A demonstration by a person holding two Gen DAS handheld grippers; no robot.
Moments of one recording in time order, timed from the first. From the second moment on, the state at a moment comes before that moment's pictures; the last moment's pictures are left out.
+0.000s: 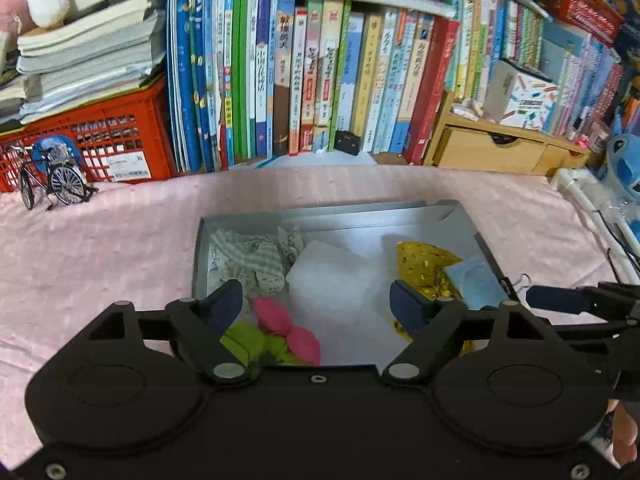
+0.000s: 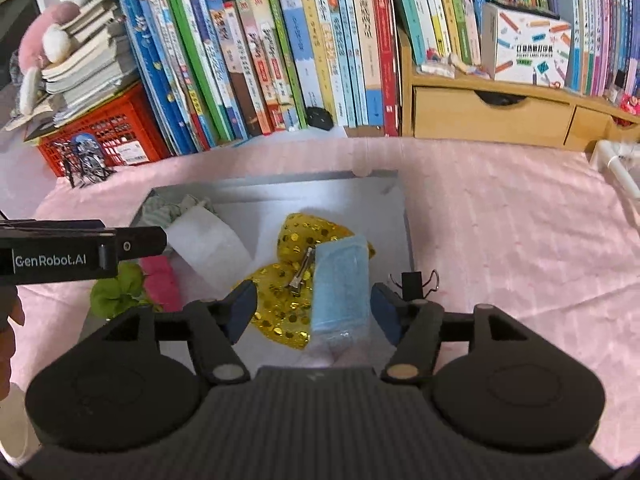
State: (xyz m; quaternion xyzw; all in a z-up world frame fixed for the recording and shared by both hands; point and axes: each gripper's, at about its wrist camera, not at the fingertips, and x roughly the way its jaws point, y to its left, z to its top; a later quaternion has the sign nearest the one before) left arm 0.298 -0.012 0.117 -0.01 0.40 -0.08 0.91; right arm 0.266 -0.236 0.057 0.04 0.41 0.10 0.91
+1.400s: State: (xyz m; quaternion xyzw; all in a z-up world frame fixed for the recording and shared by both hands) left arm 0.018 -0.051 0.078 0.00 0.24 -0.19 0.95; right arm 0.014 -0.276 0.066 -0.07 0.20 0.08 0.97
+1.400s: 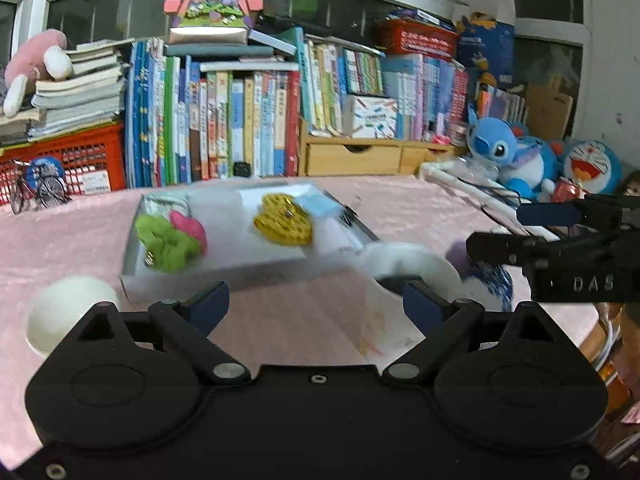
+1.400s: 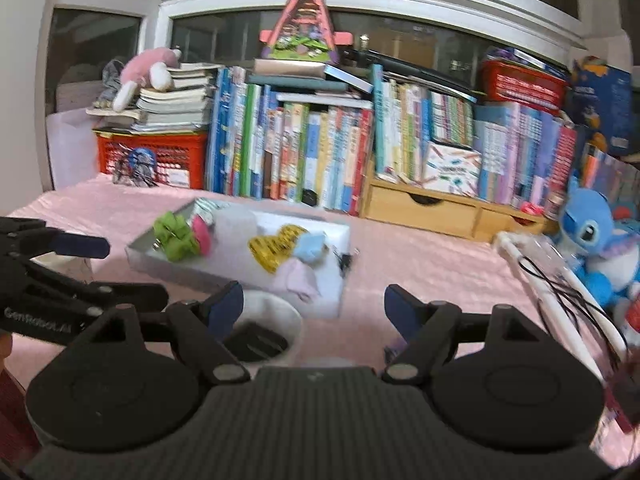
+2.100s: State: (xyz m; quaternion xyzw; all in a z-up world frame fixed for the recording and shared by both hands) left arm -0.031 -0.121 0.026 0.00 0.26 -0.23 0.94; right arm -0.013 -0.353 0.031 0.01 0.26 0.01 0.97
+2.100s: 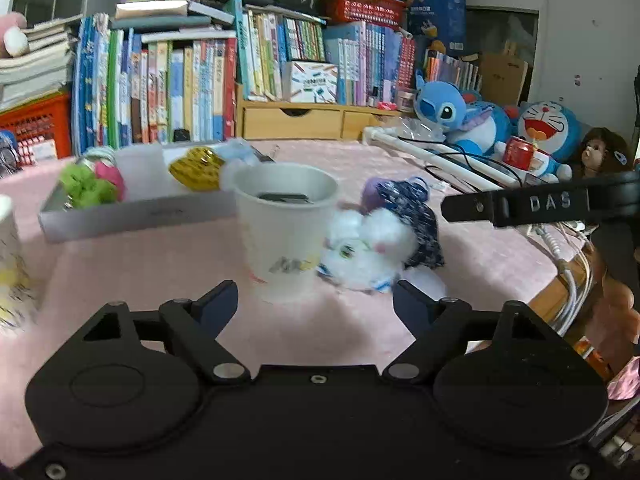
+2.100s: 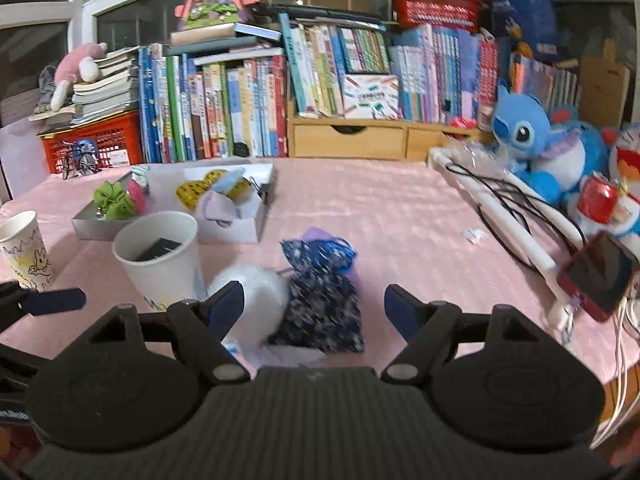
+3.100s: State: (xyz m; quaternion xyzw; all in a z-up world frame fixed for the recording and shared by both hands) left arm -0.018 -0.237 -0.013 -0.01 0.27 -0.22 0.94; right arm 0.080 -0.402 0.004 0.14 0.40 0.10 0.90
